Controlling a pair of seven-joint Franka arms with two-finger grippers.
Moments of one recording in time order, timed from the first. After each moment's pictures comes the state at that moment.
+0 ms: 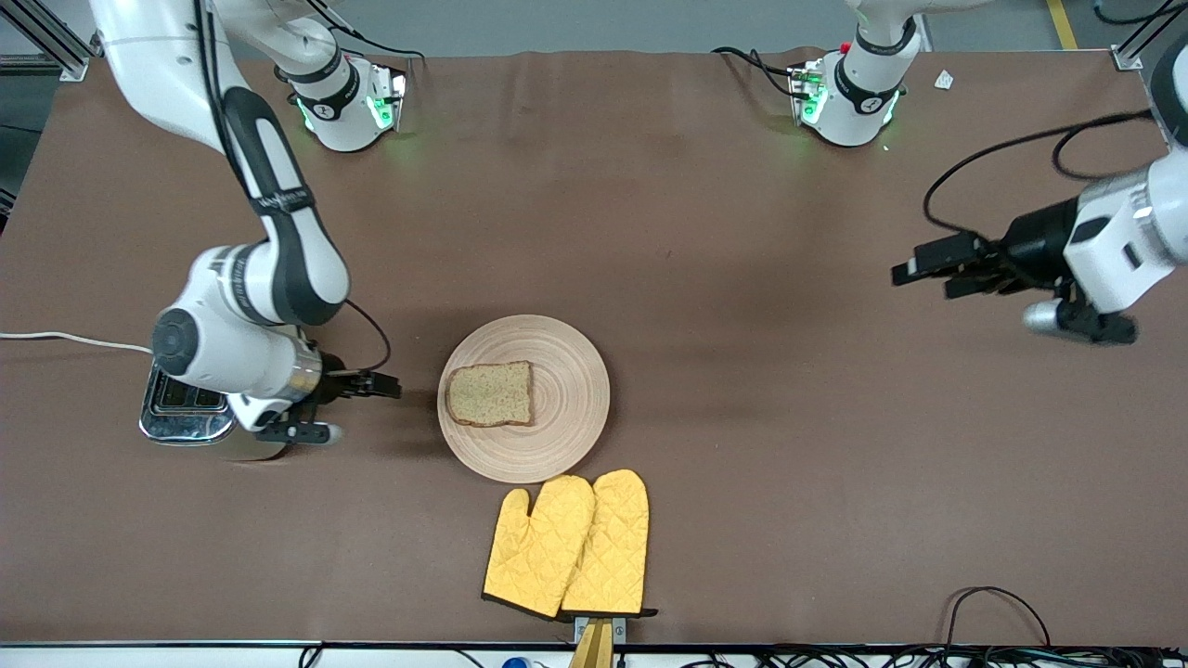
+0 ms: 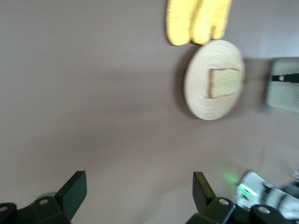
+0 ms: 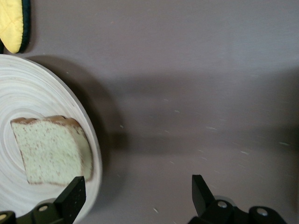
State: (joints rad) left arm 0.02 0.20 -0.09 -1.53 -0.56 1.61 0.04; right arm 0.33 0.45 -0.21 -1.75 0.38 2.10 -0.01
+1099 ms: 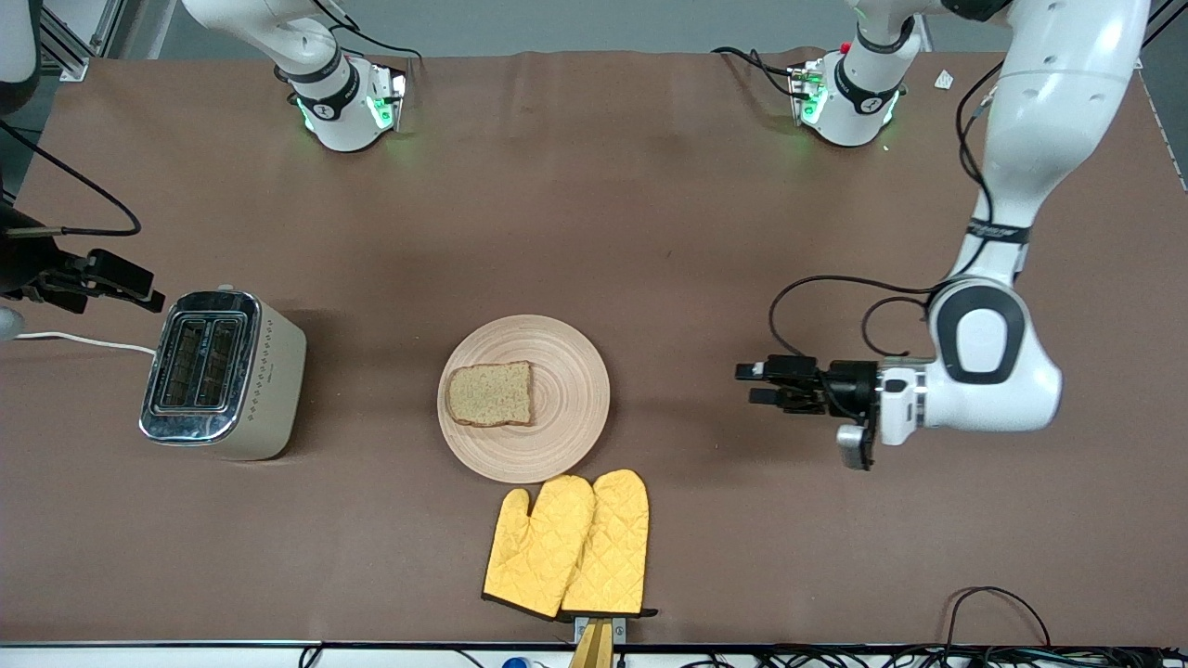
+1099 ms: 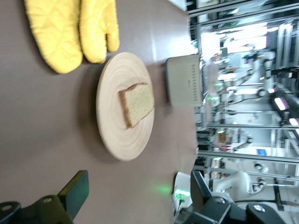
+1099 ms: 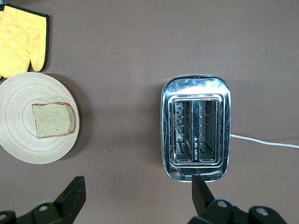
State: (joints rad) left arm -0.02 0.67 -0.19 -1.55 -1.17 1.86 0.68; right arm 0.28 0.16 -0.34 -1.39 0.13 1.55 -0.03
